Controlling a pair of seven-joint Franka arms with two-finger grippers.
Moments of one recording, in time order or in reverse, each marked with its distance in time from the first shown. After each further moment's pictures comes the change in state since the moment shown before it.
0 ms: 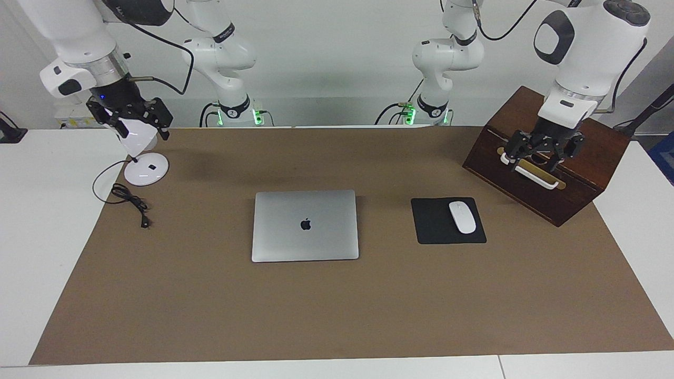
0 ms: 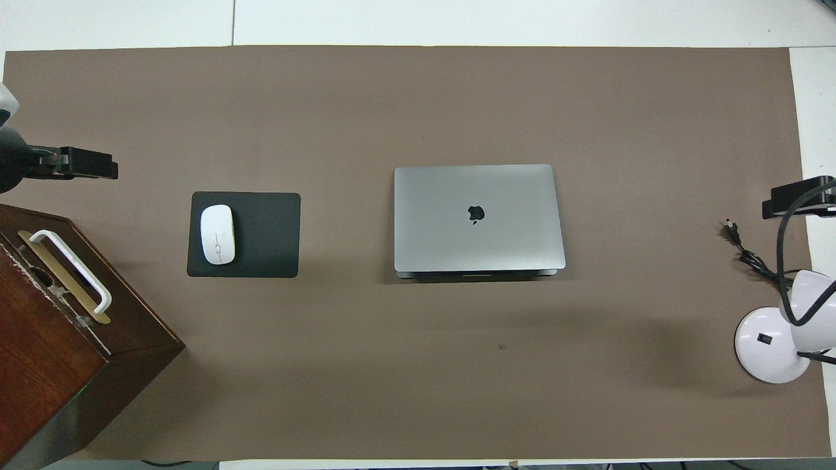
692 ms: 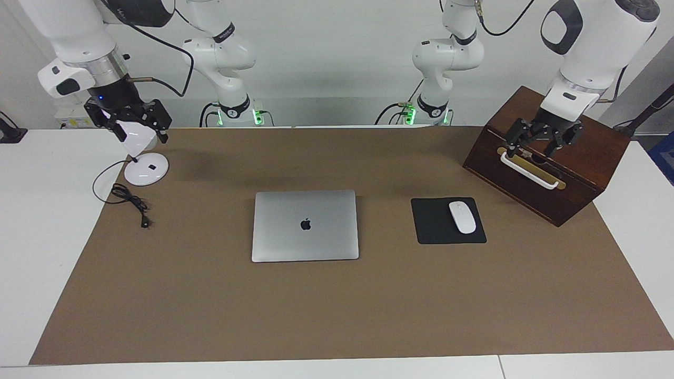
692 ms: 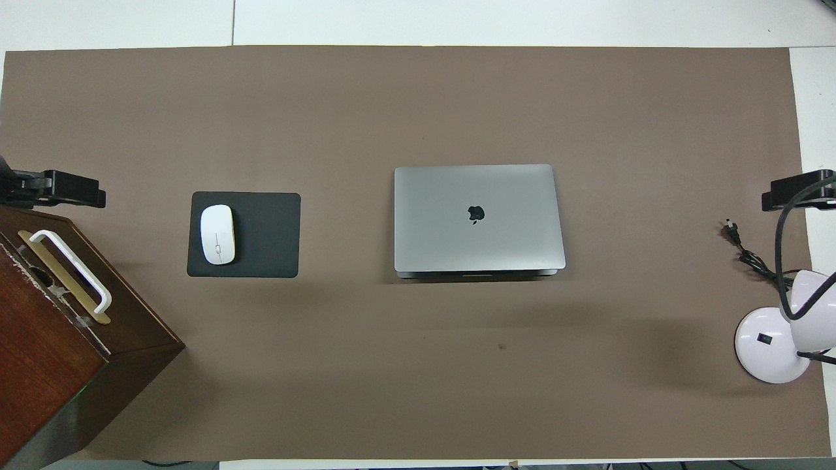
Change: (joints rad) left arm 0.015 -0.029 0.001 0.016 0.000 -0.152 -0.001; right arm 0.000 0.000 0.001 -0.006 0.000 0.031 -0.004
